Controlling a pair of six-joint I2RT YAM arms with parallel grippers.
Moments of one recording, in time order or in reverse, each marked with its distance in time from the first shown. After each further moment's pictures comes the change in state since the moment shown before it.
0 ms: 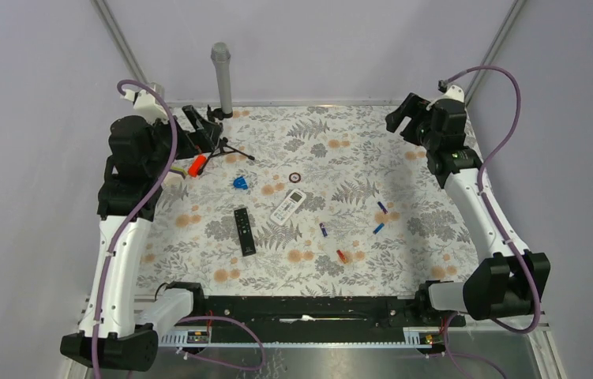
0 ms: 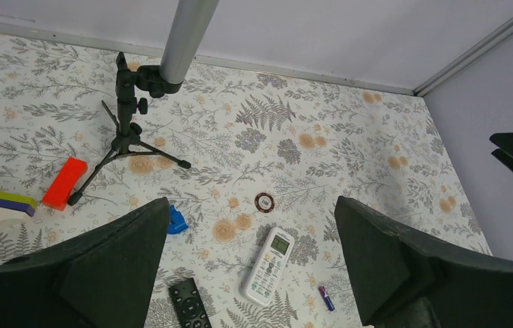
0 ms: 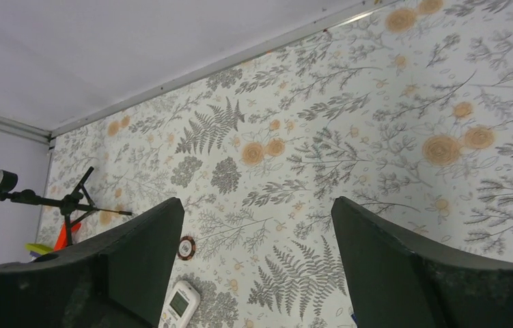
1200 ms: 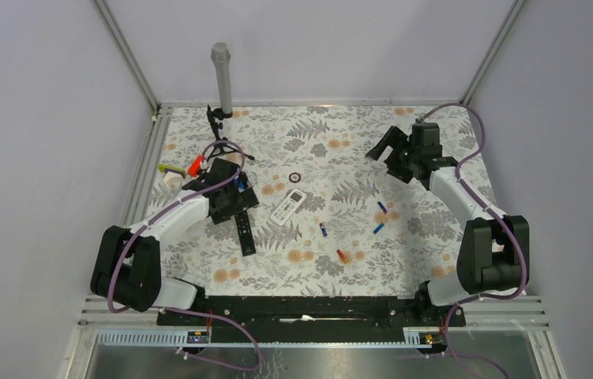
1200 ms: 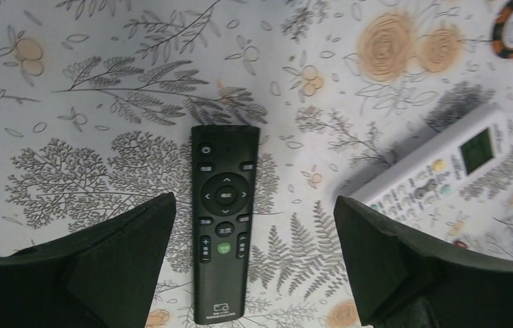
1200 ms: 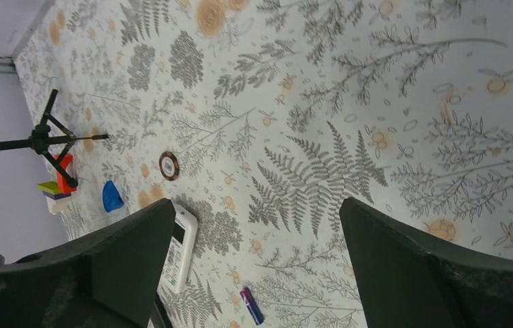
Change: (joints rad) left arm -0.260 0.390 -0.472 0.027 -0.296 -0.369; right arm 0.001 0.174 -0.156 -0.042 -0.182 0.215
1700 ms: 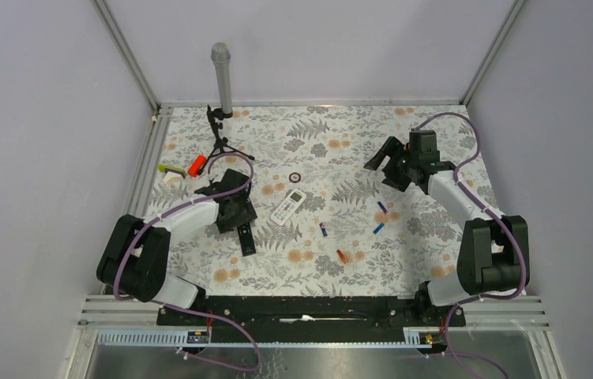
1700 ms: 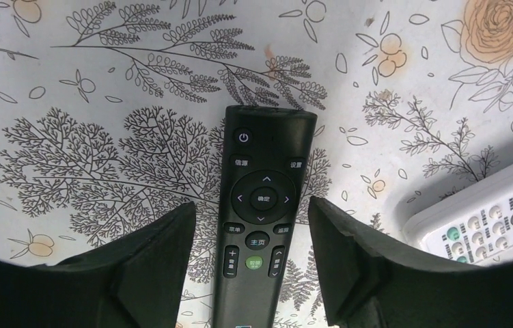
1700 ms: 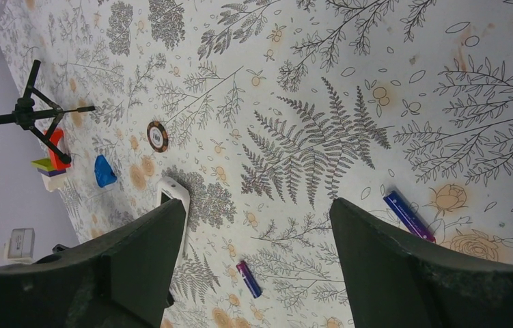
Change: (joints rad) left arm -0.084 0.066 -0.088 0.029 -0.120 -0.069; right arm 0.008 -0.003 -0.060 -0.041 -0.052 0.025
